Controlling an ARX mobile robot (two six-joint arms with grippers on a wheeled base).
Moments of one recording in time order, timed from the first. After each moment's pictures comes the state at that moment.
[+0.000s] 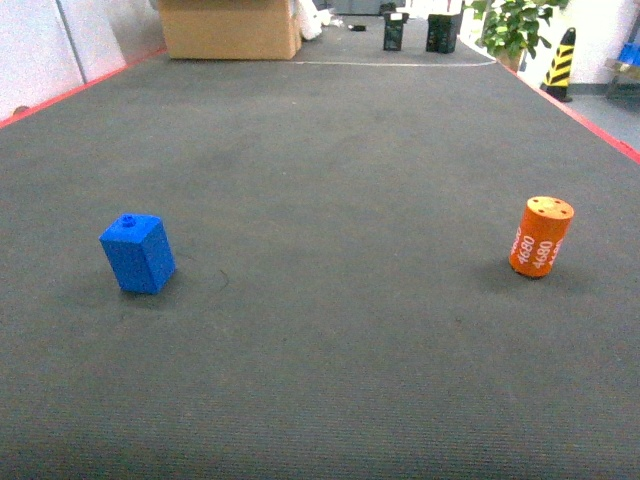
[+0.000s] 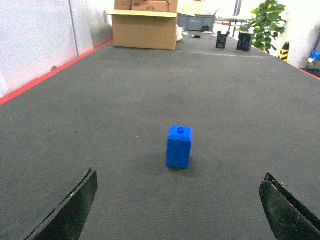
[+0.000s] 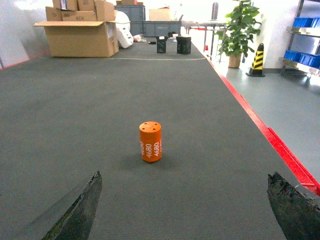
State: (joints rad) left arm 0.00 0.01 0.02 0.00 0.00 0.00; right arm 0.00 0.00 0.01 0.00 0.00 0.00
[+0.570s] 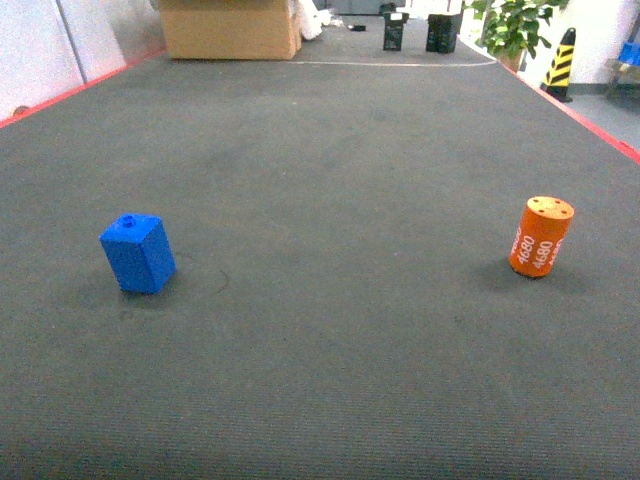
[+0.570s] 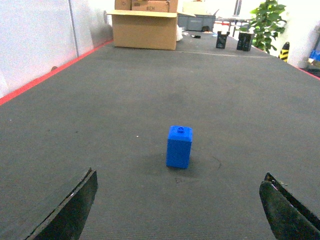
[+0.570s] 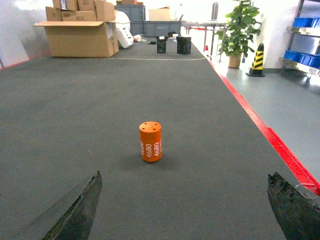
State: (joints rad) left arm 0.00 0.01 0.02 0.00 0.00 0.00; right arm 0.00 0.00 0.01 0.00 0.00 0.00
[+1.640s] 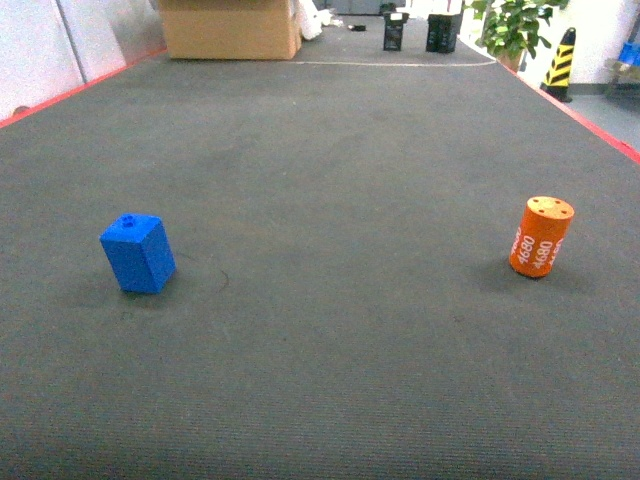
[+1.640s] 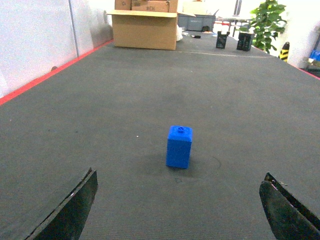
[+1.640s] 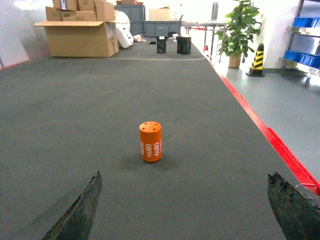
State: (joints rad) left arm 0.00 0.01 0.02 0.00 0.00 0.00; right arm 0.00 0.00 0.01 0.00 0.00 0.00
